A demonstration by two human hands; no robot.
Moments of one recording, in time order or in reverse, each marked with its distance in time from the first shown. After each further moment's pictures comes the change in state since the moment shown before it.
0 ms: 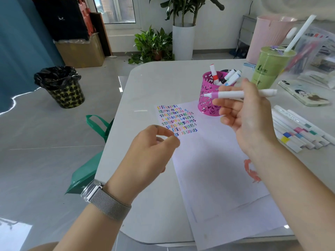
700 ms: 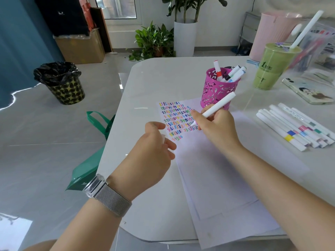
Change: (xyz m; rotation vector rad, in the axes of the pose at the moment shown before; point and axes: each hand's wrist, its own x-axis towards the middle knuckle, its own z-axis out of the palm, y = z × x) left_hand 0.006 -0.012 0.001 0.275 -0.025 0.069; right_hand 0.024 0.075 0.003 -0.653 -0.123 -0.255
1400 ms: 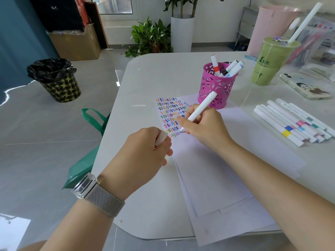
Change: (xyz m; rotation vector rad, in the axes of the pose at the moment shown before) left_hand -0.001 -0.006 -0.005 0.110 -0.012 0.010; right_hand -0.002 0.007 0.010 -0.030 -0.179 -0.107
